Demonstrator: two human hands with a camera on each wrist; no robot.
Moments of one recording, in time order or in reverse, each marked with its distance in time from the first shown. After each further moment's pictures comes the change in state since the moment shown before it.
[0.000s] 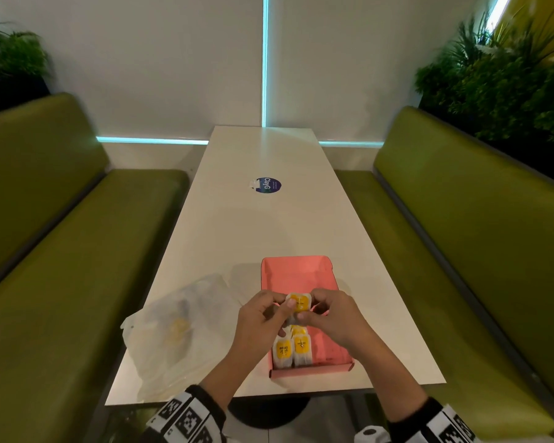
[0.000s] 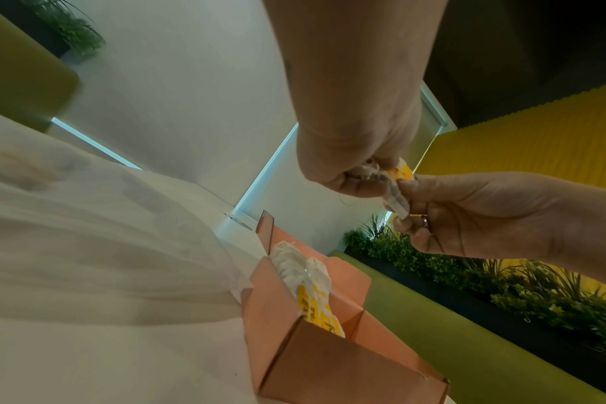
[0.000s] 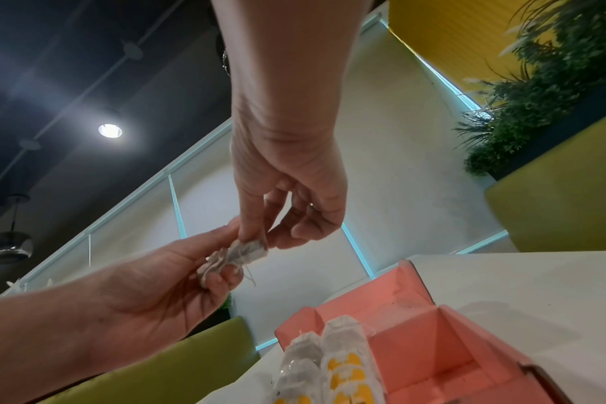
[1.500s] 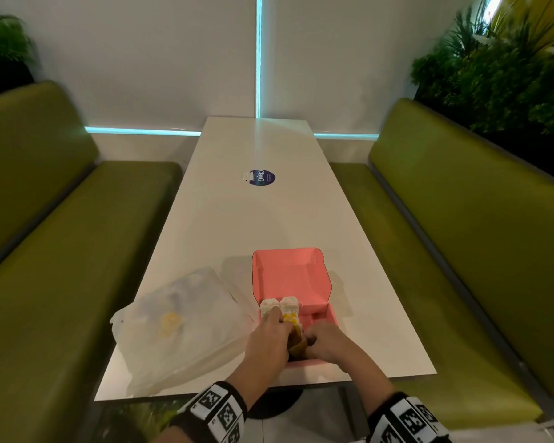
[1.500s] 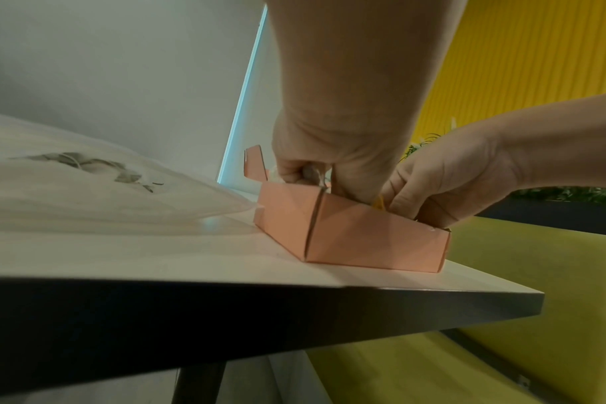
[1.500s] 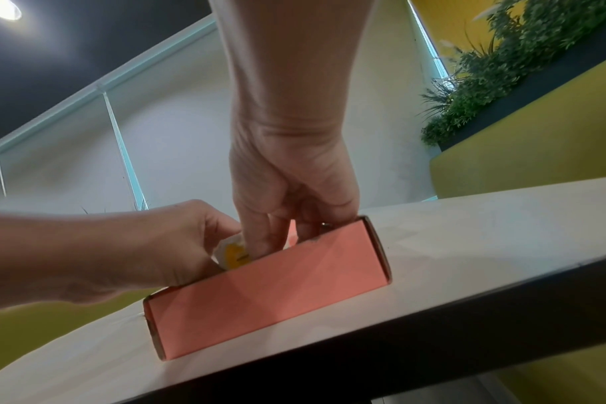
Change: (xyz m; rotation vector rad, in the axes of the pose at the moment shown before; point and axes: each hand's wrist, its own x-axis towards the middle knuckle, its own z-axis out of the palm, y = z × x) left_hand -0.011 -0.056 0.035 1.033 -0.375 0.033; right_hand 0.011 0.075 0.028 -0.401 -0.397 0.289
